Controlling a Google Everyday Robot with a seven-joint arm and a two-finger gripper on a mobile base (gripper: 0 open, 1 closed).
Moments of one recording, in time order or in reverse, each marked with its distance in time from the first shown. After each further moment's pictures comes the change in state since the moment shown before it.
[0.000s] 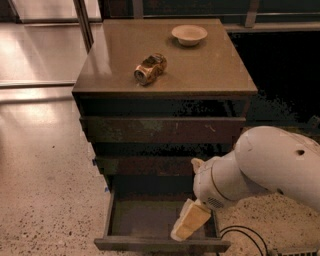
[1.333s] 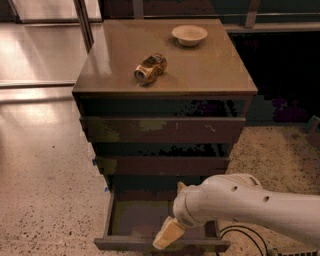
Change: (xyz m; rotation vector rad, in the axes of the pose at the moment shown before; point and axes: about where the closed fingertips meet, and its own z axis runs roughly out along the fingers) arm 0.036 0.002 0.139 0.017 -0.015 0.097
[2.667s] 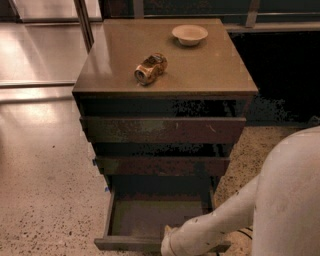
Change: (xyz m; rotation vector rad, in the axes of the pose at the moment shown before) arm 0.096 0.075 0.165 -0.193 0.075 0.029
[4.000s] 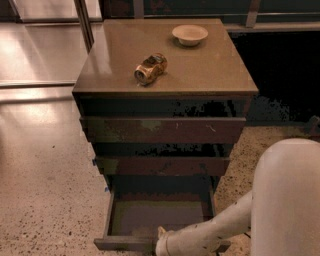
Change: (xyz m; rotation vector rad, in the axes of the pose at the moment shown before) arm -0.012 -0.013 0.060 -0.012 -0.158 0.038
